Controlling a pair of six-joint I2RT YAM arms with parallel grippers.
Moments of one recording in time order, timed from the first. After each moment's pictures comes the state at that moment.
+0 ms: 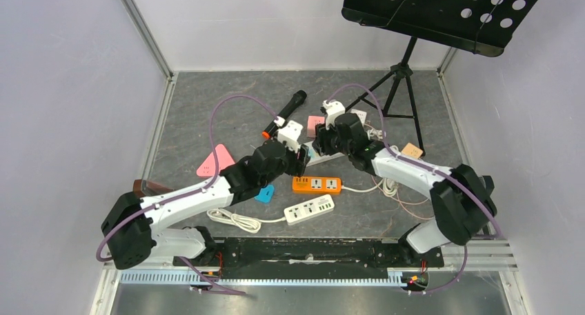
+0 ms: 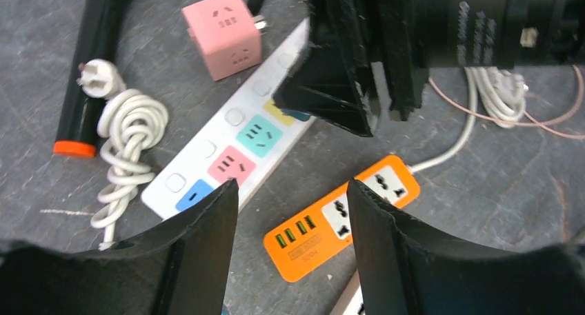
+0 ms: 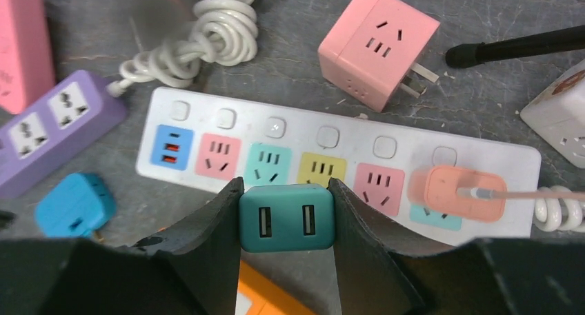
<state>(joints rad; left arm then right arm) -0.97 1.23 0.80 0.04 -0.29 -0.19 0.62 1.46 0.89 0.04 0.00 0.20</state>
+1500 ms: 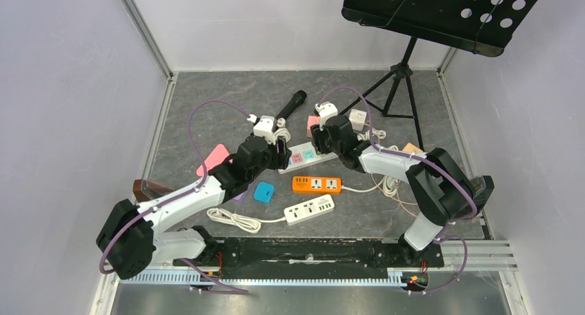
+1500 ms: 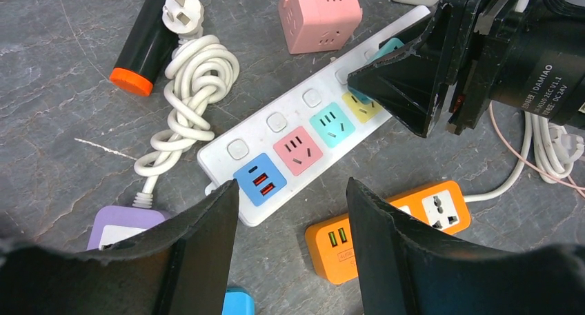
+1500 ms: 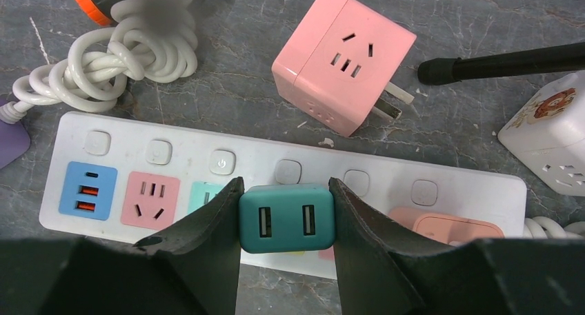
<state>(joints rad) -0.76 1.19 0.68 0.06 -0.25 -0.39 0.63 1.68 0.90 0.20 0.12 0.11</state>
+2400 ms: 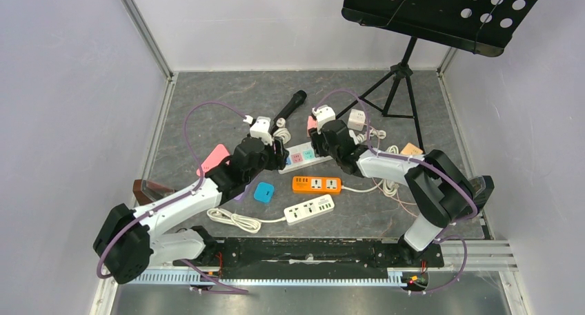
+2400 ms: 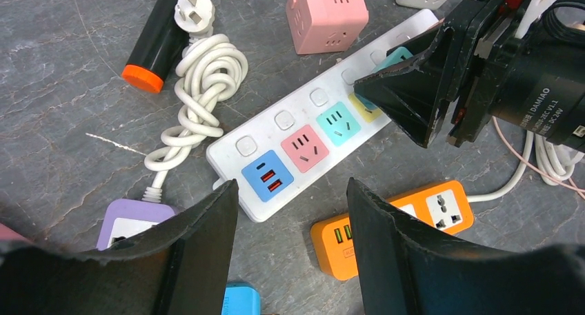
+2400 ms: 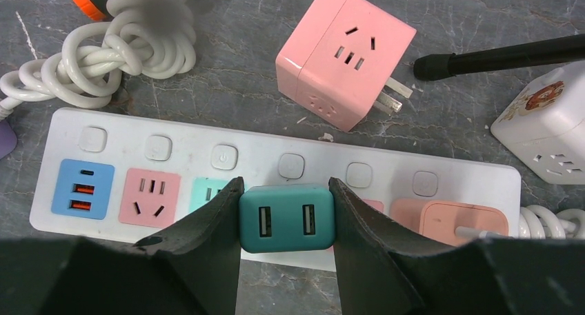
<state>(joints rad) -0.75 1.15 0.66 0.05 -0.25 -0.39 0.68 1.67 0.88 0.23 0.20 0.10</state>
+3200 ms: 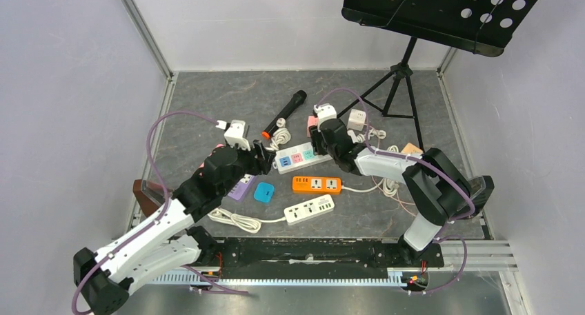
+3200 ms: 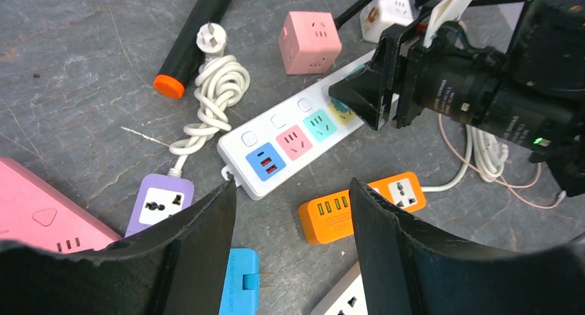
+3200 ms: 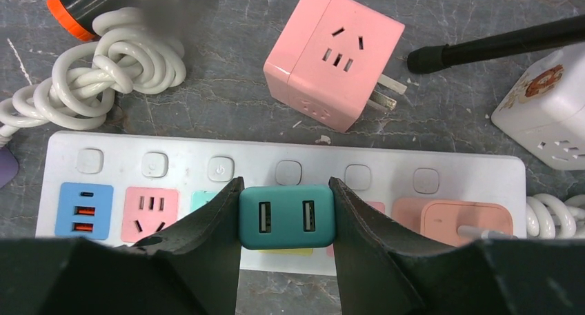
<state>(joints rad) -0.75 0.83 0.65 -0.16 -0.26 -0.41 0.68 1.70 0.91 0.20 0.25 0.16</state>
